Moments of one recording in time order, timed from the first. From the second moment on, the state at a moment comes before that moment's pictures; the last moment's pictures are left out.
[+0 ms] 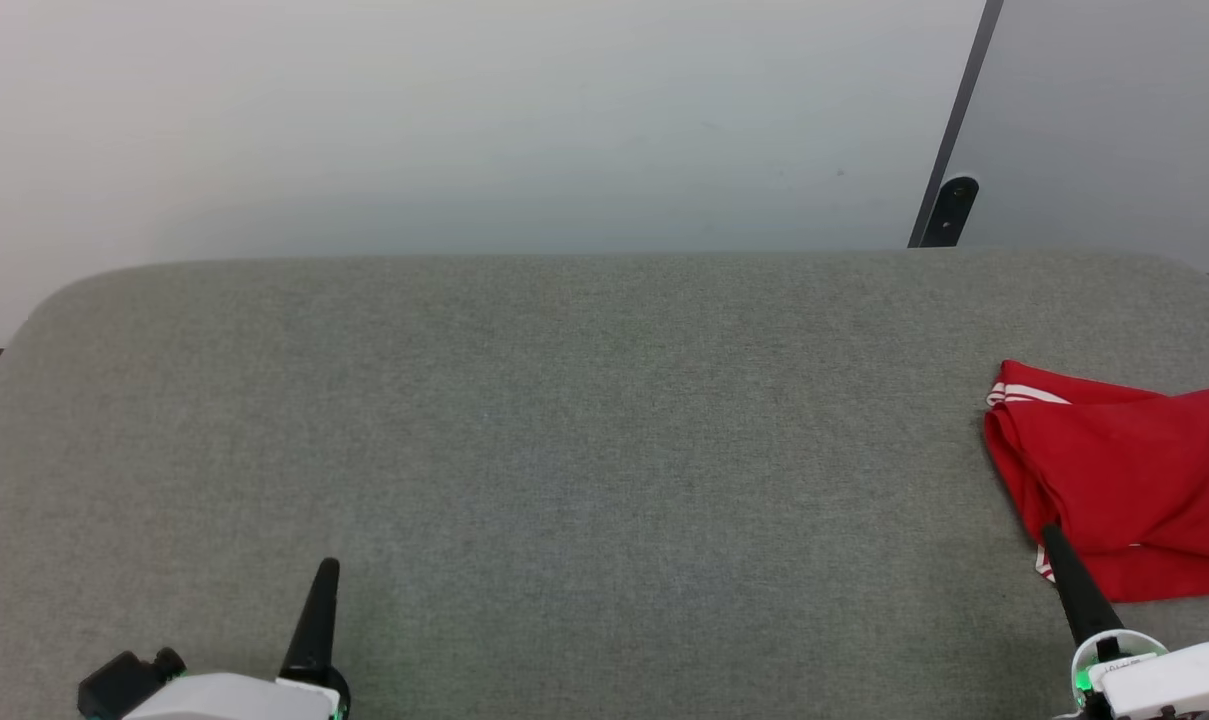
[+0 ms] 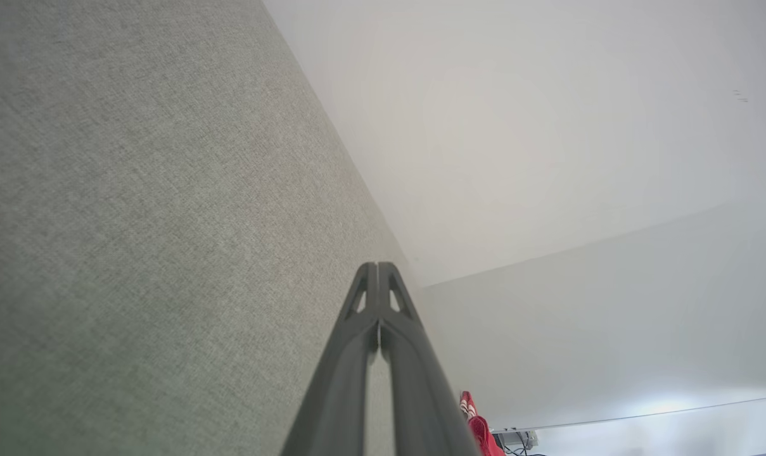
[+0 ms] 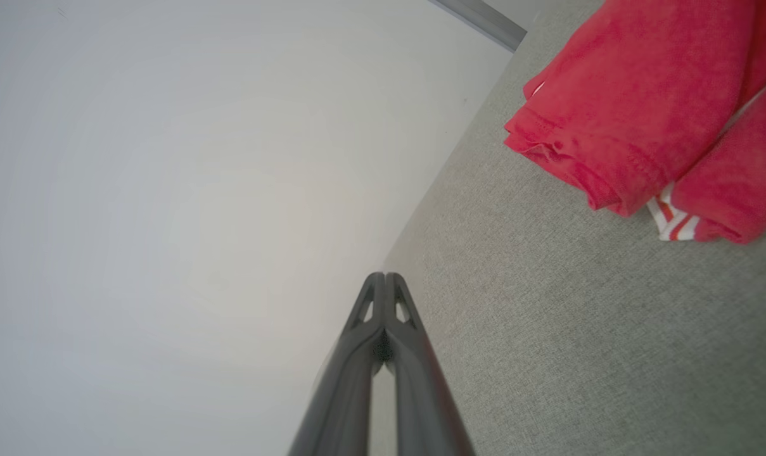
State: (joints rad) left arm 0.01 0.08 0.07 0.18 -1.20 -0.10 0.02; right arm 0.00 -0.07 -0.12 0.12 1.22 0.13 0.16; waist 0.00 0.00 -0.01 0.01
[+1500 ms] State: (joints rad) left arm -0.08 0.06 0.11 0.24 -1.54 -0.12 0.10; right arm -0.09 -0.05 -0.12 0.22 1.54 0.13 0.12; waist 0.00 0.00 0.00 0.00
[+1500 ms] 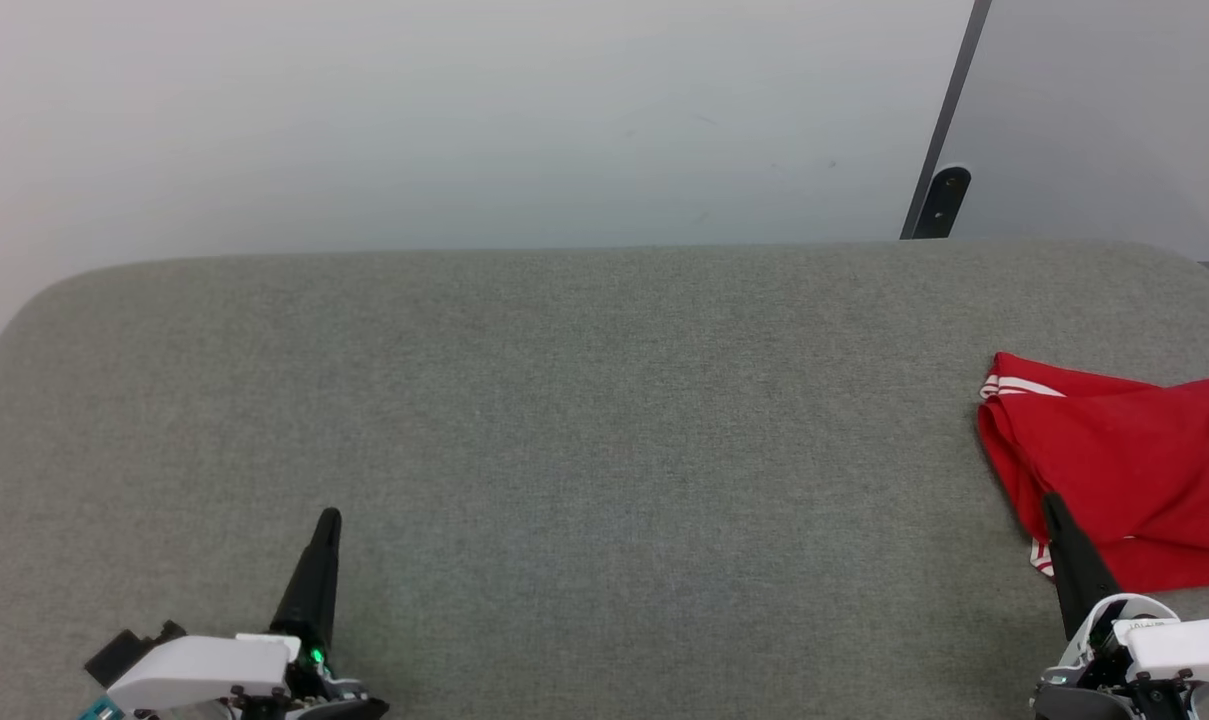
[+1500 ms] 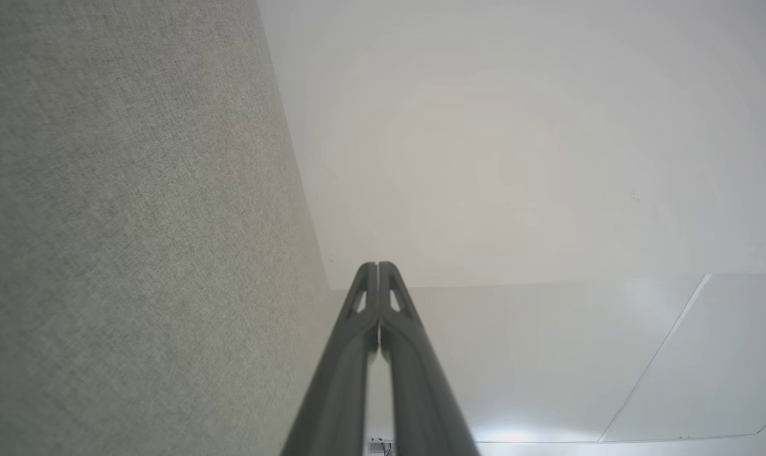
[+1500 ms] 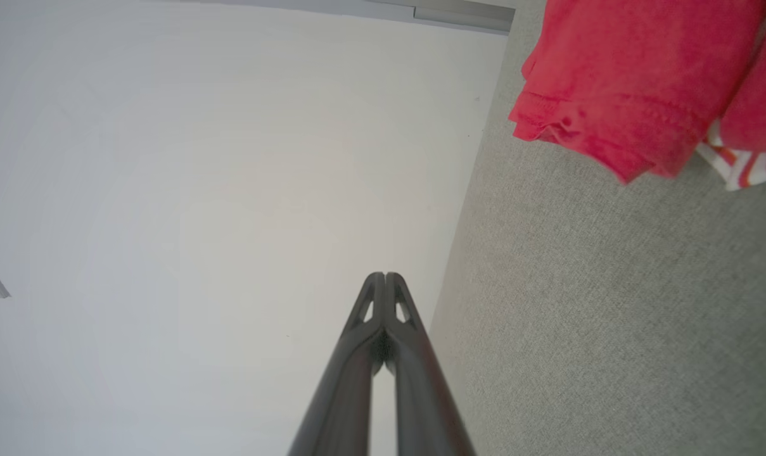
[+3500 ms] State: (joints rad) left arm -0.10 0.05 0.11 0.25 -1.61 -0.13 0.11; right arm -0.11 -0.05 -0.12 0.25 1.61 0.13 0.11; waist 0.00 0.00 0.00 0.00
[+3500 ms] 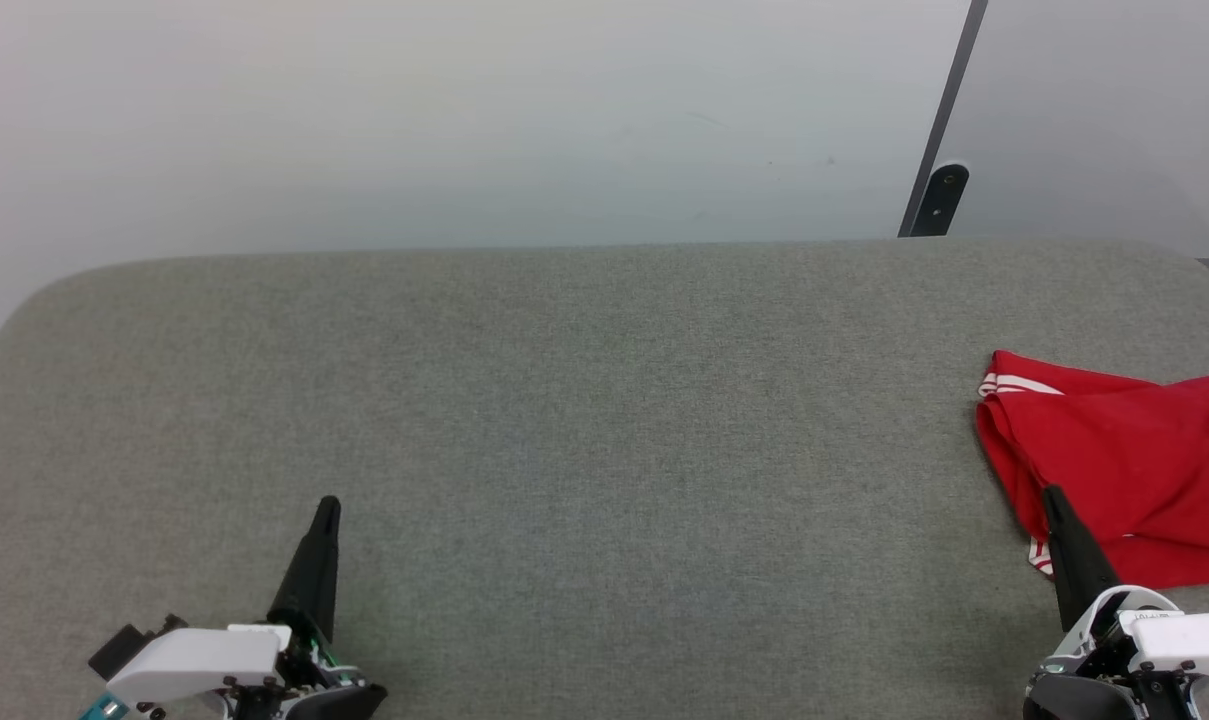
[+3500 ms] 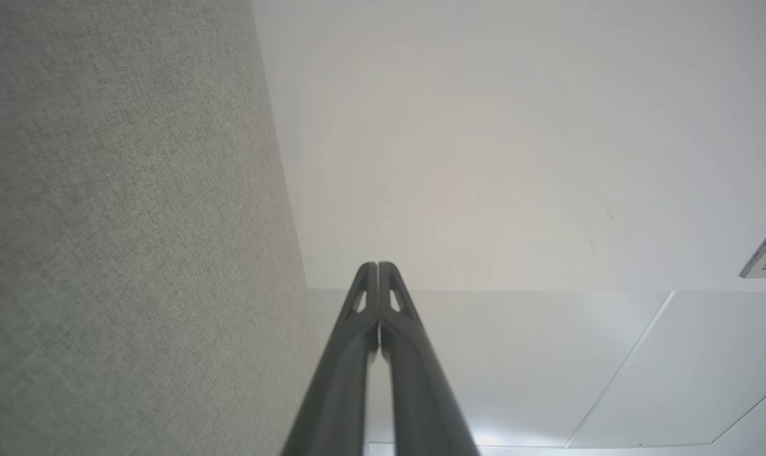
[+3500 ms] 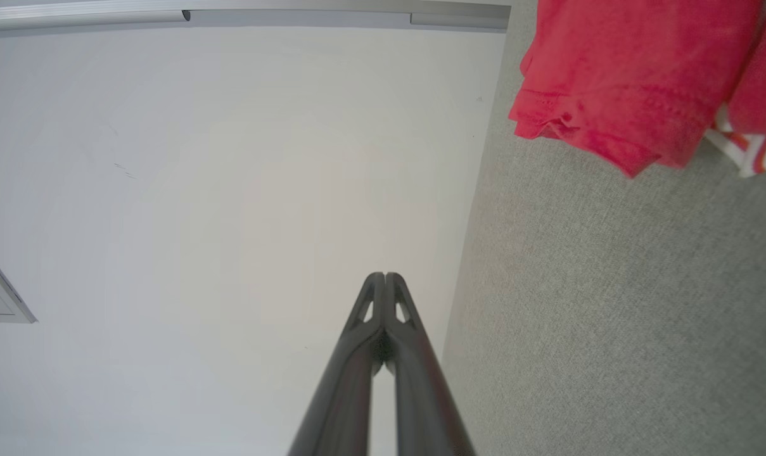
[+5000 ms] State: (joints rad) left arm -0.10 0.05 0.11 0.25 -1.61 -0.13 0.11; right arm -0.11 -0.05 -0.12 0.25 1.61 0.13 0.11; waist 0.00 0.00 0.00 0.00
